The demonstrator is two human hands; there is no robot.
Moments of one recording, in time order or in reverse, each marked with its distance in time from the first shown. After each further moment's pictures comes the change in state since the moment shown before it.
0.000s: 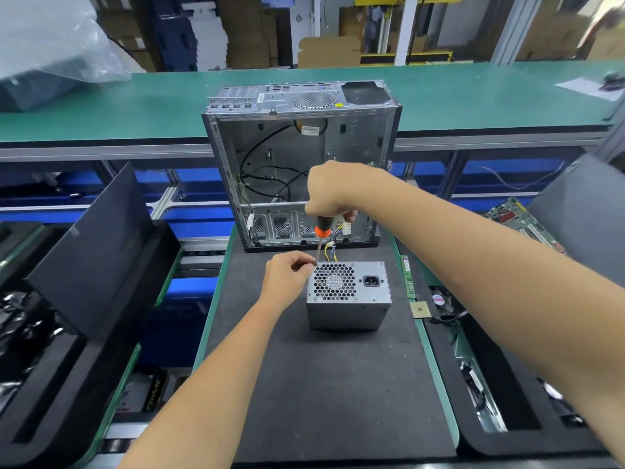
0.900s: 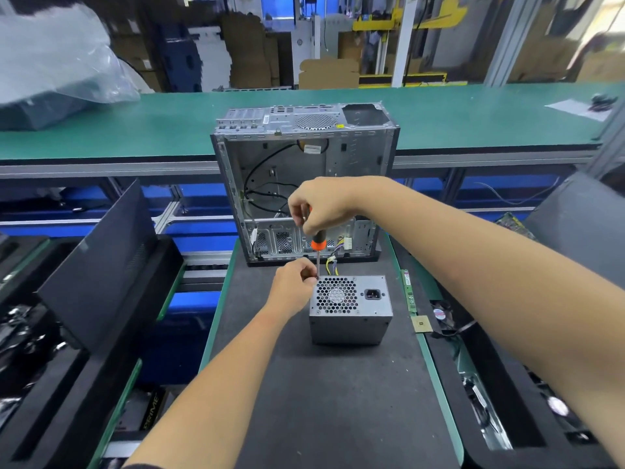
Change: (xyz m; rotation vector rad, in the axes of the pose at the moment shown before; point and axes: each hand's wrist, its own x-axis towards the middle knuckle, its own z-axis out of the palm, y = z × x) left_hand 0.008 0.010 0.000 0.152 -0.085 0.009; right_hand 0.005 0.002 -0.012 0.105 -0.063 -0.272
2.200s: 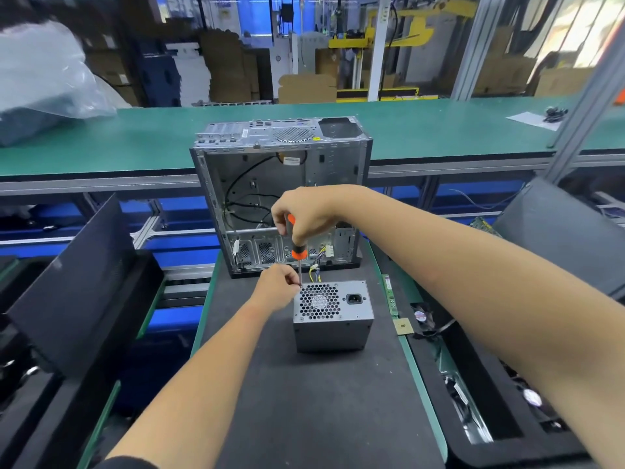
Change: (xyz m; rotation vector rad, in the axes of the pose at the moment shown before) left_hand 0.015 0.011 -0.010 0.157 -0.116 0.018; right_hand -0.009 -0.001 -0.002 0.017 0.006 0.039
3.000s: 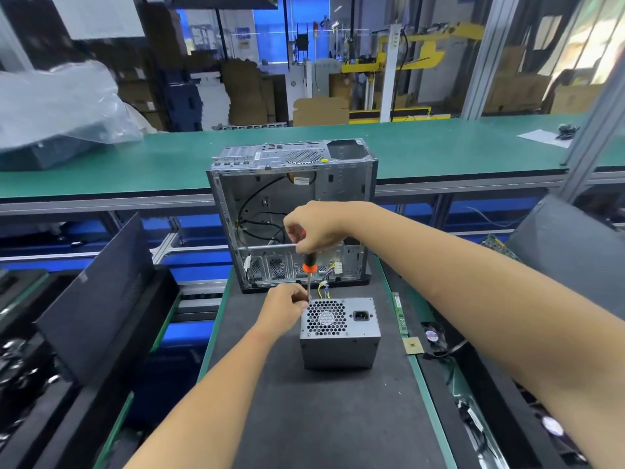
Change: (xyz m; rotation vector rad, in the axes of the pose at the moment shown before) left_hand -0.012 -0.004 0.007 -0.044 0.079 0.014; right_hand -0.002 0.010 -0.004 -0.036 0.052 -0.036
